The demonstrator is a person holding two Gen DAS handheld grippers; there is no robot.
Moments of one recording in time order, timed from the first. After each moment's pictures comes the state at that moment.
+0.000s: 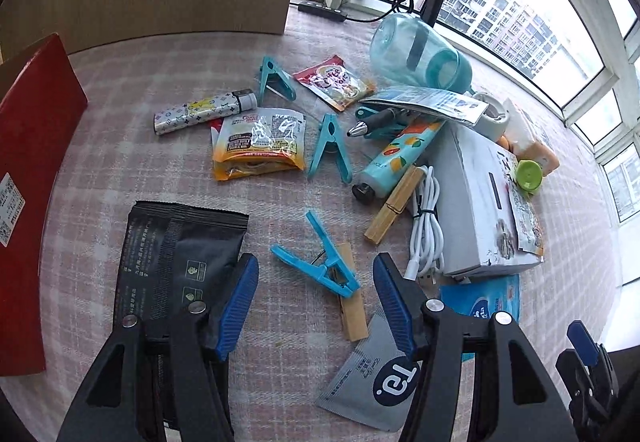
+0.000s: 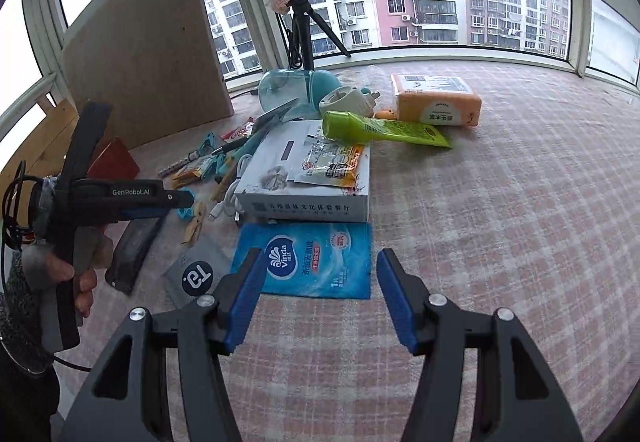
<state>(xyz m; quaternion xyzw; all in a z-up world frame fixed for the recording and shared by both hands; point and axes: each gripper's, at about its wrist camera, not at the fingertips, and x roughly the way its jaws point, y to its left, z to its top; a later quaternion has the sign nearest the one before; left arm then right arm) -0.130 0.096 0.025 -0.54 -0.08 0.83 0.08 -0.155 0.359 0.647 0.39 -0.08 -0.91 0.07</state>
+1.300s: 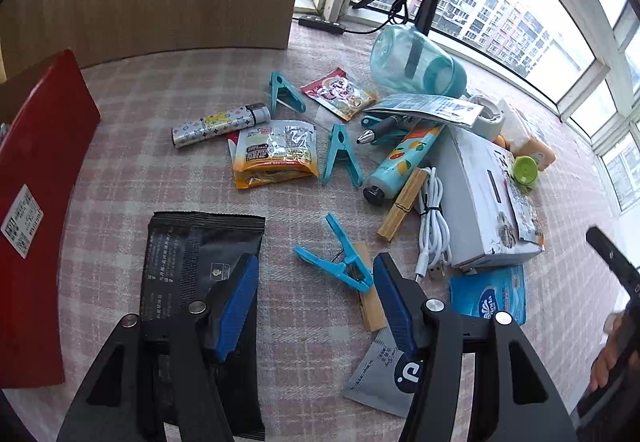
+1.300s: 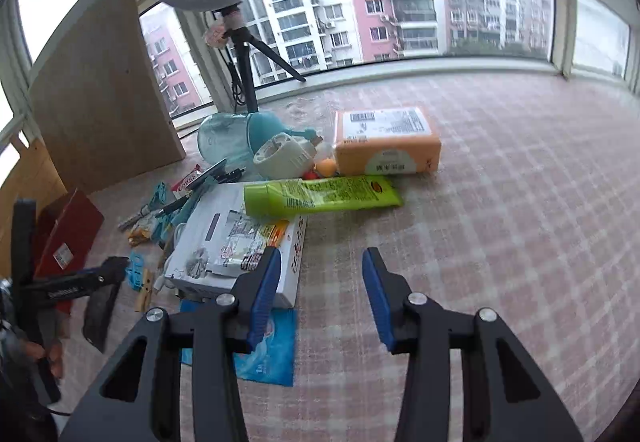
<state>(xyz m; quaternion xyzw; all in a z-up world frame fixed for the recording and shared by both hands) -0.117 0.085 0.037 -0.52 -0.05 0.84 0.10 -0.227 0.411 0.670 0.38 -0.05 -0.92 0.04</state>
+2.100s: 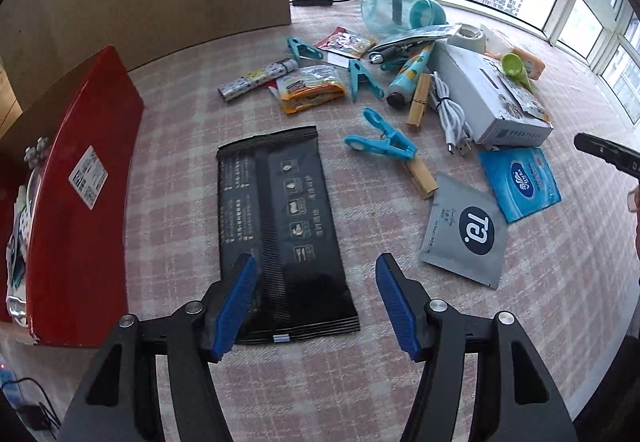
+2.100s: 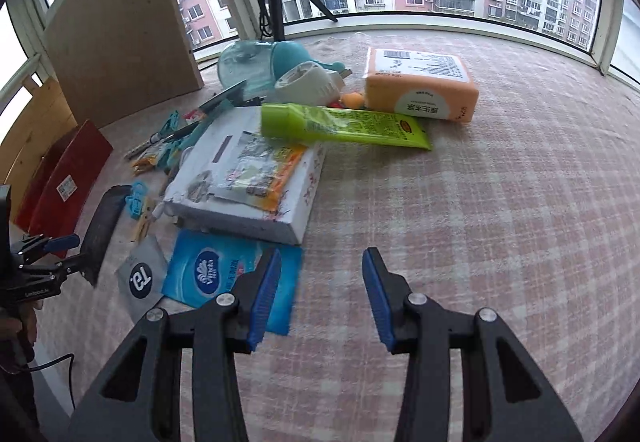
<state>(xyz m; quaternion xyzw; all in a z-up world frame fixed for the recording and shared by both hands) -0.055 0.050 0.034 -0.53 0.06 0.84 0.10 -0.220 0.406 0.640 0.47 -0.06 -0.88 0.10</state>
